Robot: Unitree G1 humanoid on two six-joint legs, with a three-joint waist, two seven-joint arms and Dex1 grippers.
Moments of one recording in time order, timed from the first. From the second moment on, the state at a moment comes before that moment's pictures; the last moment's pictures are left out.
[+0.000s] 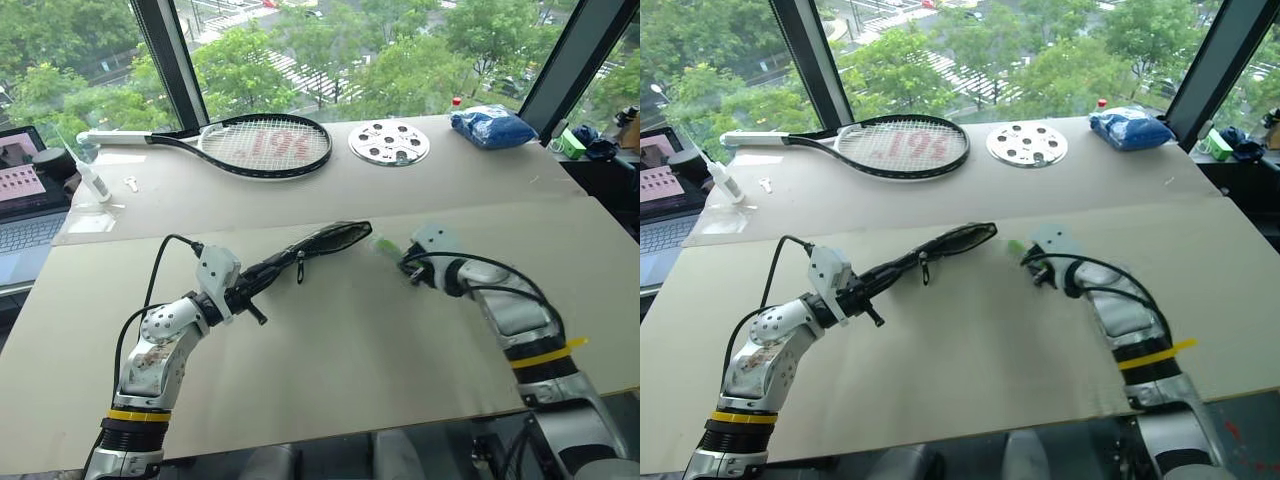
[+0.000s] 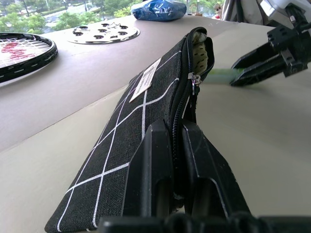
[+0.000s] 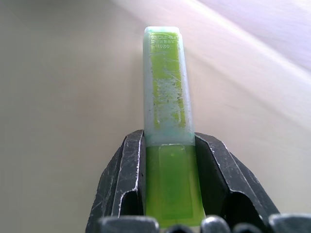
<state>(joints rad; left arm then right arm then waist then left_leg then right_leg) -0.19 0.42 0.04 -0.11 -0.36 0.22 -0.73 -0.62 -0.65 0.17 0.20 -0.05 0.55 0.61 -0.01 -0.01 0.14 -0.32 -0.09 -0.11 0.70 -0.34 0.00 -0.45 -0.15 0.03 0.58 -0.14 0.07</state>
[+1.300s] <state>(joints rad) -0.19 0.42 0.04 -0.12 -0.36 0.22 -0.73 -0.85 -0.71 0.38 0.08 -0.23 0.16 1.07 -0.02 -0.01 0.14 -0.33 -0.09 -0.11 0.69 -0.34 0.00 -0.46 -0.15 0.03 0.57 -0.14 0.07</state>
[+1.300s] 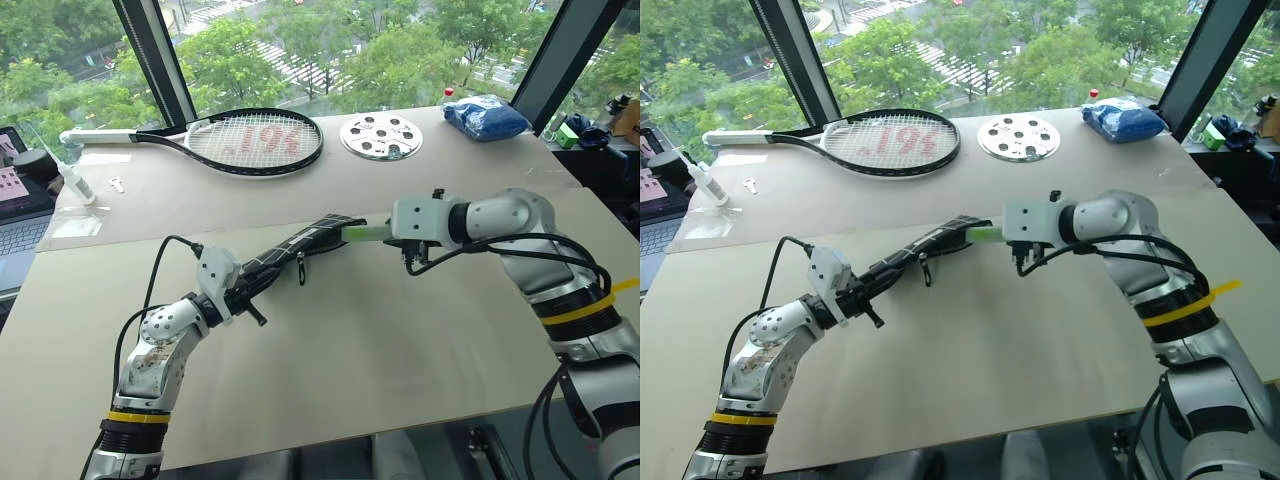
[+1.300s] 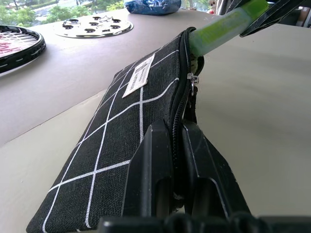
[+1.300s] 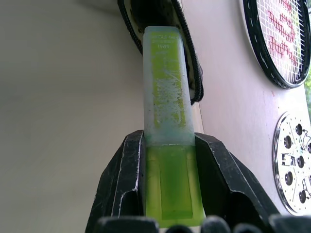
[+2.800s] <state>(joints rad) -0.24 0.40 0.05 -0.10 -0.38 0.22 -0.72 -0.46 -0.65 0.05 -0.10 0.25 0.67 1.08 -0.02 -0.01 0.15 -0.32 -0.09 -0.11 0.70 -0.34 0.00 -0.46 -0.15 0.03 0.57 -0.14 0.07</state>
